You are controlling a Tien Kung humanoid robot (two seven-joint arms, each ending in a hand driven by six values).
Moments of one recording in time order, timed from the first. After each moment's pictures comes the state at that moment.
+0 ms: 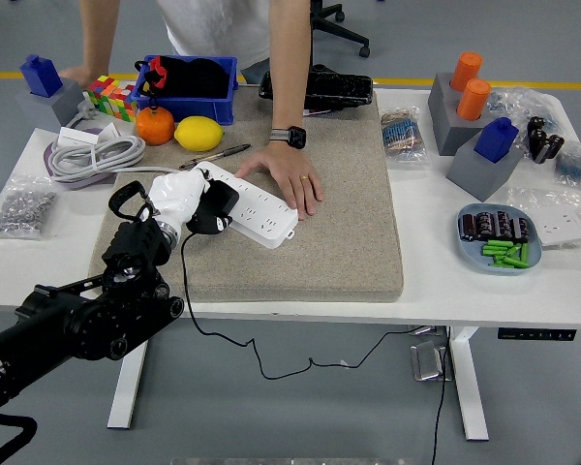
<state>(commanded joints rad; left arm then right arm) -0.72 0.12 -0.51 -0.82 1.83 0.40 0.43 0.11 -0.29 1.58 0.23 -1.36 -0.09 0.03</state>
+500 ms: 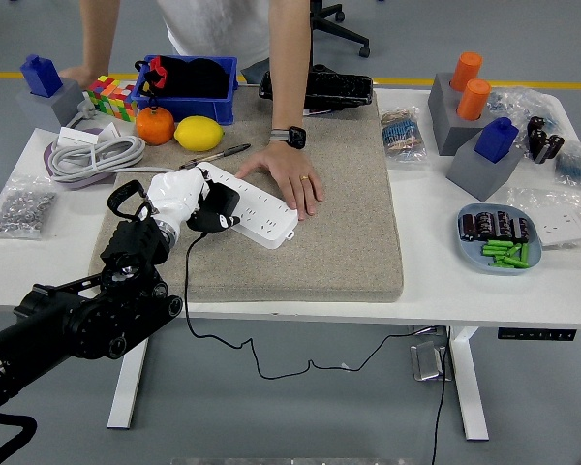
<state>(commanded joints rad) -0.72 0.12 -0.52 -0.81 1.85 0.41 0.42 0.11 -0.29 1.58 0.23 -1.36 -0.09 0.03</state>
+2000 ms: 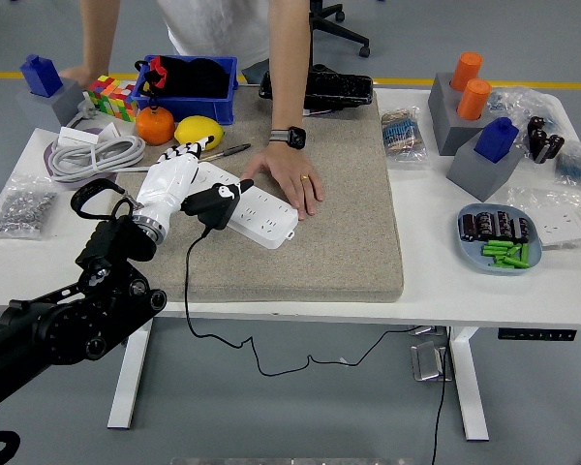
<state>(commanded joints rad) -0.60 0.23 -0.67 -1.01 1.73 0.47 0.17 0.11 -0.29 1.59 0.23 -1.37 -0.09 0.03</state>
